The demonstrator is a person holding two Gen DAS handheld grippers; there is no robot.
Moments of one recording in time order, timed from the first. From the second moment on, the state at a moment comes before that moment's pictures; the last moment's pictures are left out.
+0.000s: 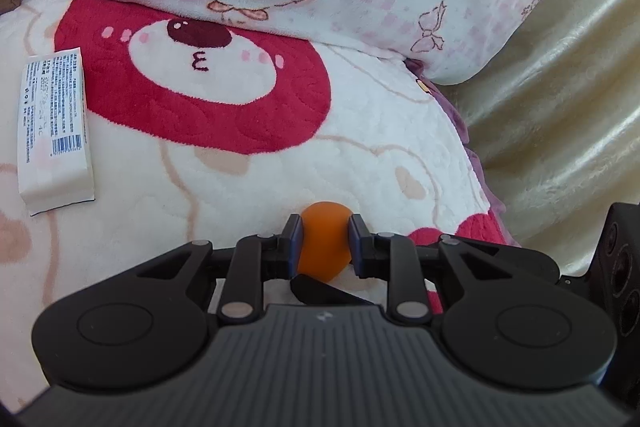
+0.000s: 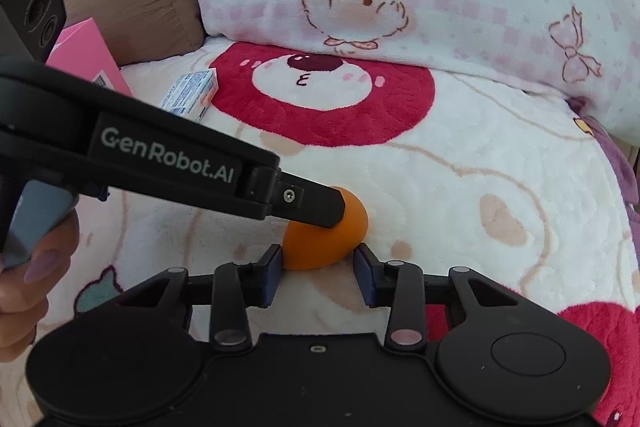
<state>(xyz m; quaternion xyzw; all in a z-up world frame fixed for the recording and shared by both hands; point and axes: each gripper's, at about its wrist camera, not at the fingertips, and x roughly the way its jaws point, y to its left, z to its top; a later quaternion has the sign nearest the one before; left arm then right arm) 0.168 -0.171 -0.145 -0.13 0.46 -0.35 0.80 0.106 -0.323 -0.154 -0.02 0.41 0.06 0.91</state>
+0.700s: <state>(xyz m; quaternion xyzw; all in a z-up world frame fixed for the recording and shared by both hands) 0.137 -0.147 -0.116 -0.11 0.48 -0.36 0.80 0.087 -0.303 -0.122 -0.06 0.40 0.12 0.91</state>
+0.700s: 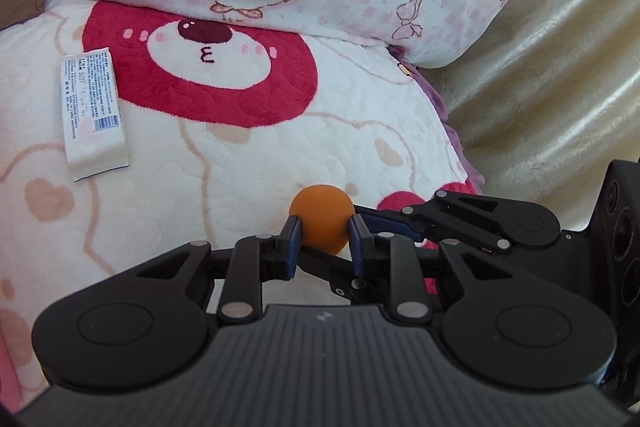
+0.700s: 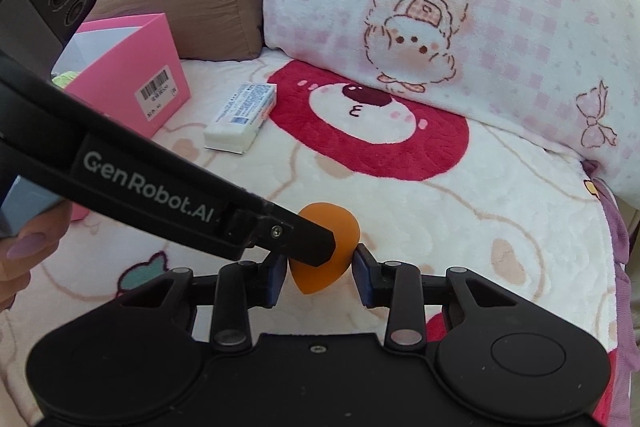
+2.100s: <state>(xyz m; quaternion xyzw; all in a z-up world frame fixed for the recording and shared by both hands) 0.016 -0.022 0.036 0.00 0.46 -0.34 0.82 -0.008 -0.197 -0.006 -0.03 0.36 0.26 0.90</state>
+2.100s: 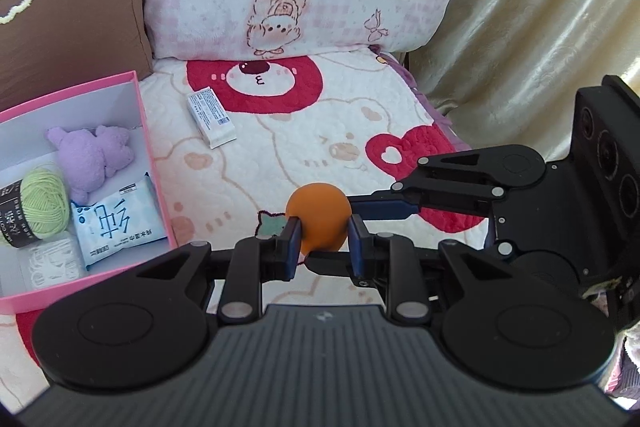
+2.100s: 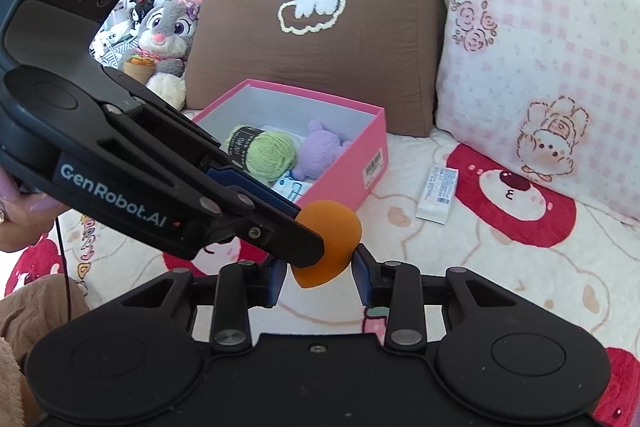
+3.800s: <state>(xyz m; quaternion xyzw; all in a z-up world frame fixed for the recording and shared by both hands) 0.099 0.135 0.040 -0.12 0.45 -0.25 0.85 0.109 -0.049 0.023 -0.07 0.39 0.28 0.87</state>
